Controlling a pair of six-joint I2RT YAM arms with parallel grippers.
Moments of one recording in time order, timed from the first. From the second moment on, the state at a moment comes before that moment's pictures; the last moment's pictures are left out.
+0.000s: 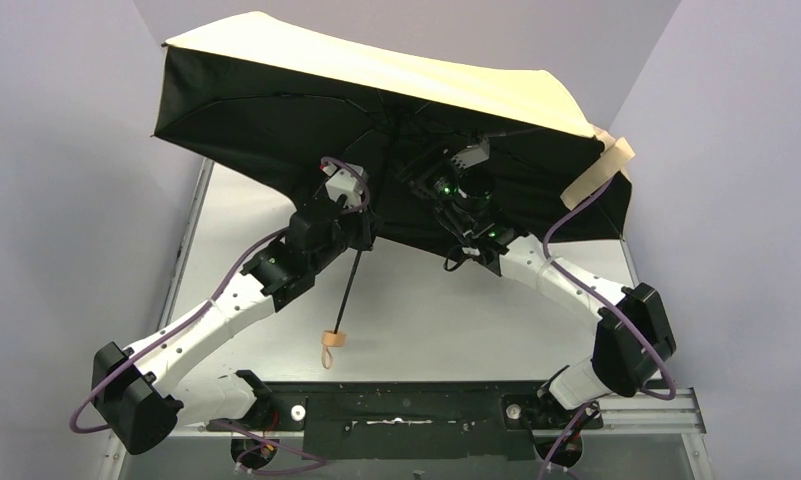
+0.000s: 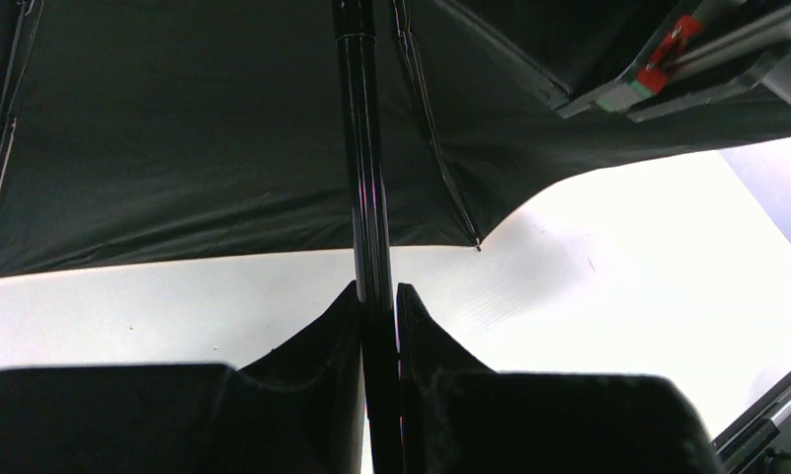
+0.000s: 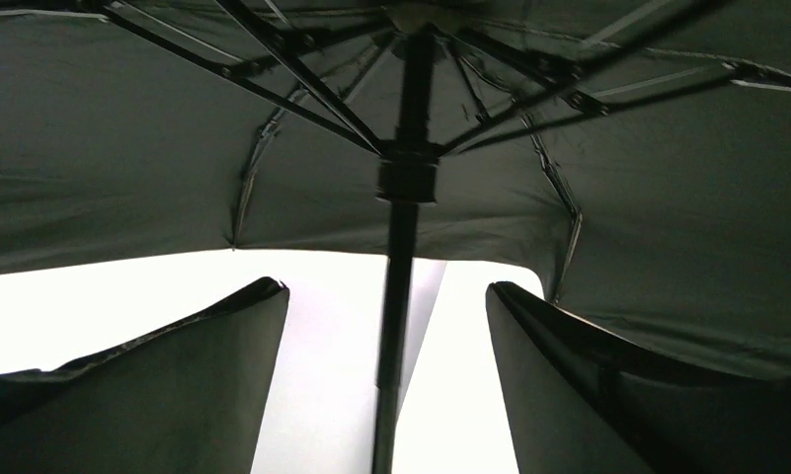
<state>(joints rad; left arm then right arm) -0.74 1.18 1.01 -0.13 -0.16 -0.32 0.67 1.49 1.12 0.43 0.13 0.98</state>
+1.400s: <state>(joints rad) -0.77 1.19 0.99 -0.10 -0.21 -0.35 0.60 1.62 1.30 0.36 0.04 0.99</state>
